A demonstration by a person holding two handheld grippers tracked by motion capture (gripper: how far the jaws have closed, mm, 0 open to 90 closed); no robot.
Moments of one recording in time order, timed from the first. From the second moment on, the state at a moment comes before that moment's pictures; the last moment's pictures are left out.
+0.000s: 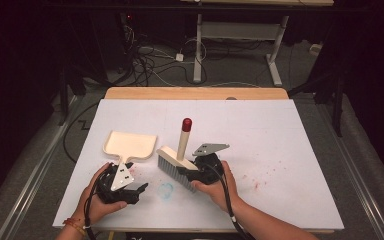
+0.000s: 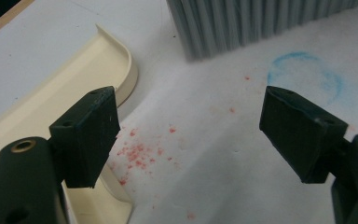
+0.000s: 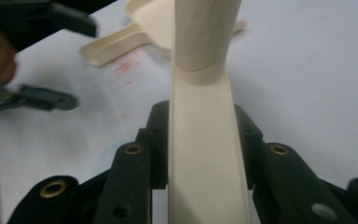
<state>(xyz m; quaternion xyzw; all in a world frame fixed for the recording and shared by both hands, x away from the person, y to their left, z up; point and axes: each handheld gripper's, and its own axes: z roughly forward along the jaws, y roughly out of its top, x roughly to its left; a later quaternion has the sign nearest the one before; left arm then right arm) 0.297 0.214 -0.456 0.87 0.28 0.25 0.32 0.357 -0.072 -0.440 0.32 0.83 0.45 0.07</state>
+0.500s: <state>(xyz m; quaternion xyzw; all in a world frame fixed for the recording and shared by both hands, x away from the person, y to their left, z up) 0.297 0.210 -0.457 0.88 0.27 0.24 0.32 0.363 -0.127 -0.442 0.40 0.80 0.44 0.09</state>
